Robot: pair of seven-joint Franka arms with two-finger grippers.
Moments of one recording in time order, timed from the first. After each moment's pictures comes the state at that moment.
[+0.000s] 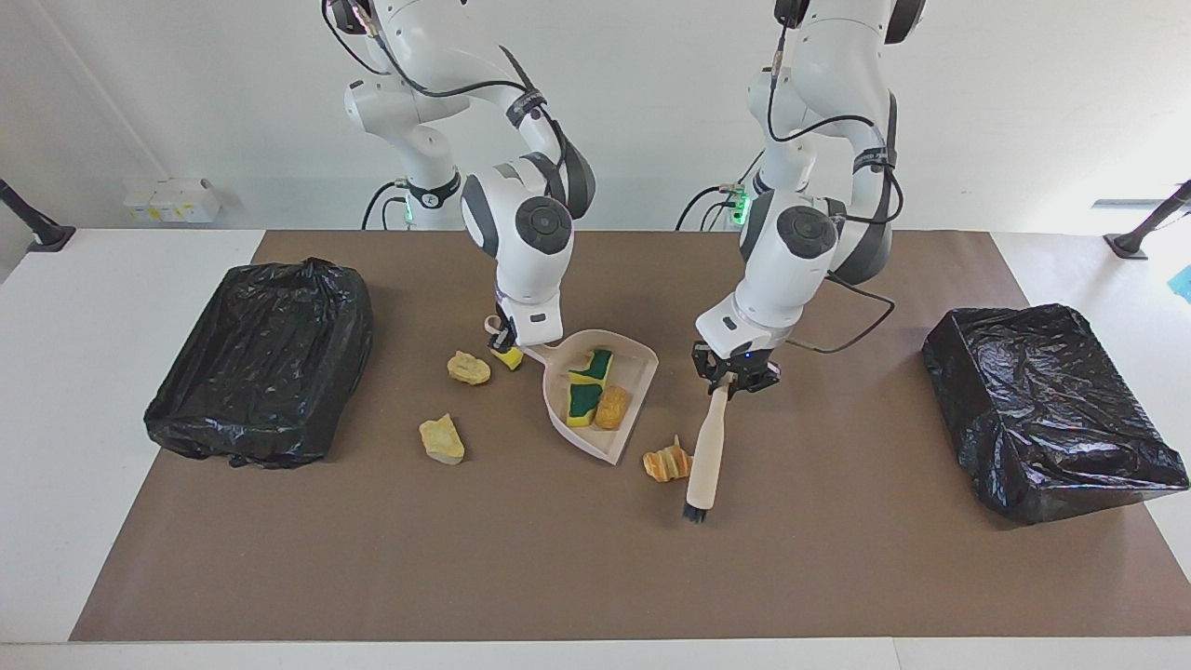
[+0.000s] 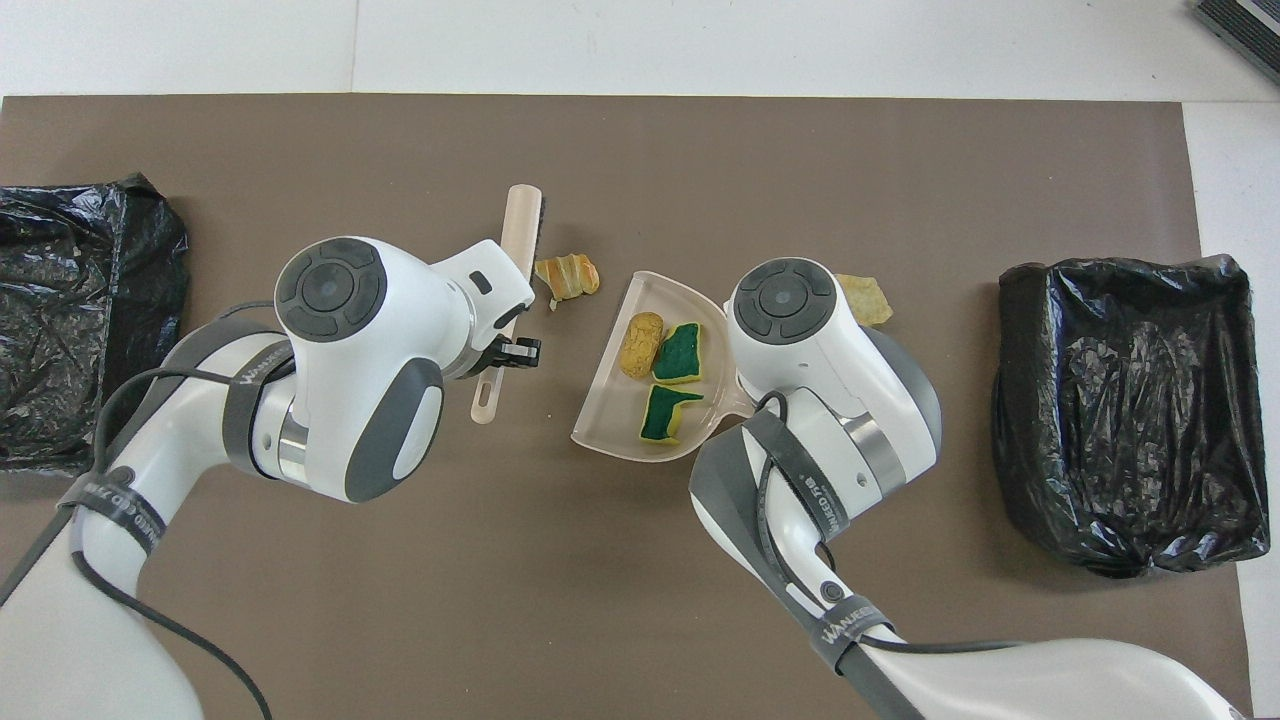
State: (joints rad) left arm -0.43 0.32 0.04 -1.82 -0.12 2.21 0.13; right arm 0.40 0.28 0.06 -1.84 -0.14 1.83 -0.56
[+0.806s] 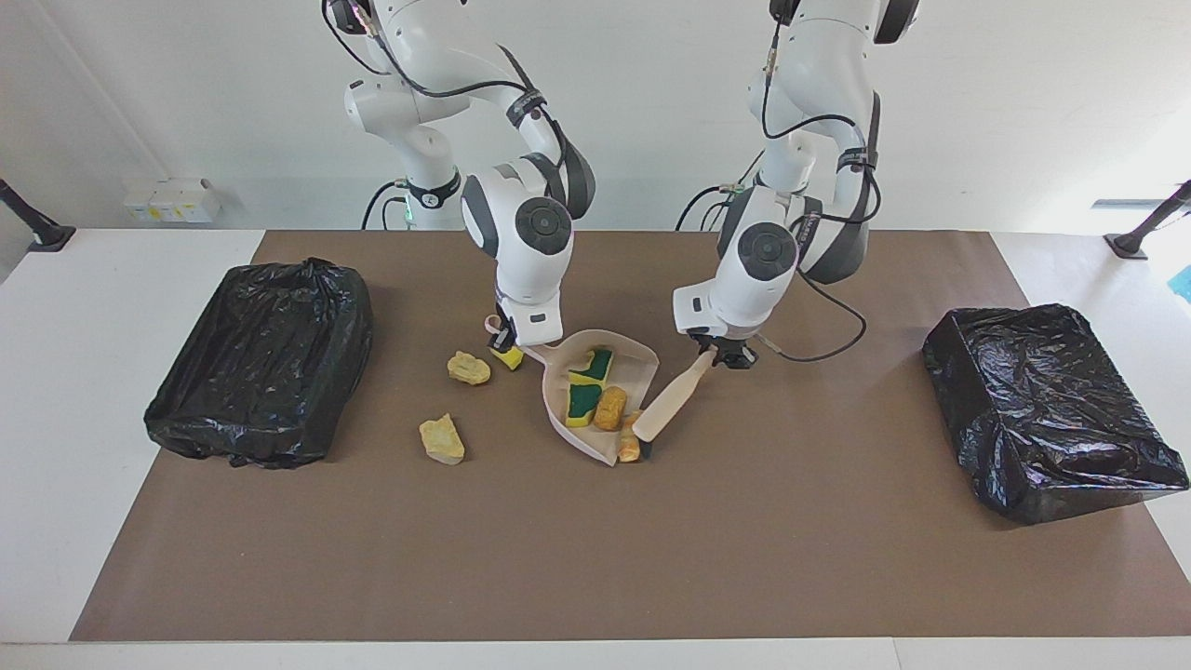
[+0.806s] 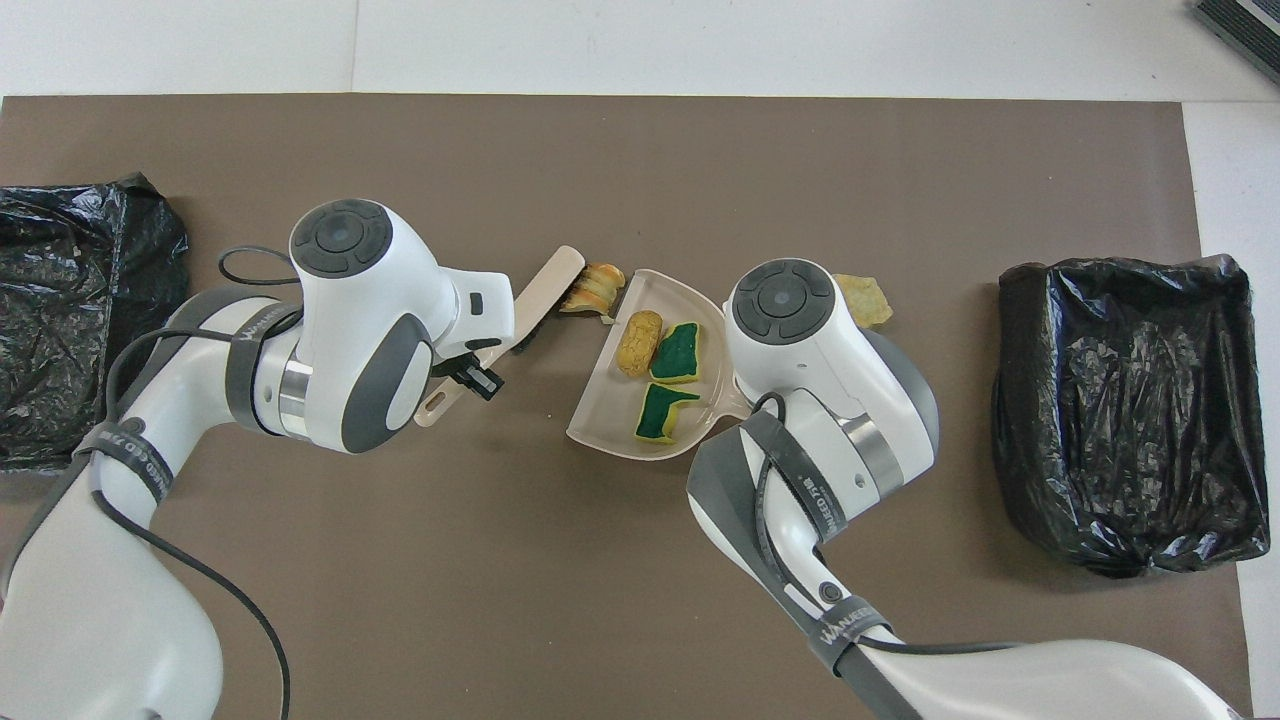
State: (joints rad) left arm -0.53 0.28 0.02 -1.86 -0.10 1.92 0.38; right arm 0.40 0.28 0.06 -1.84 -0.14 1.83 -0.55
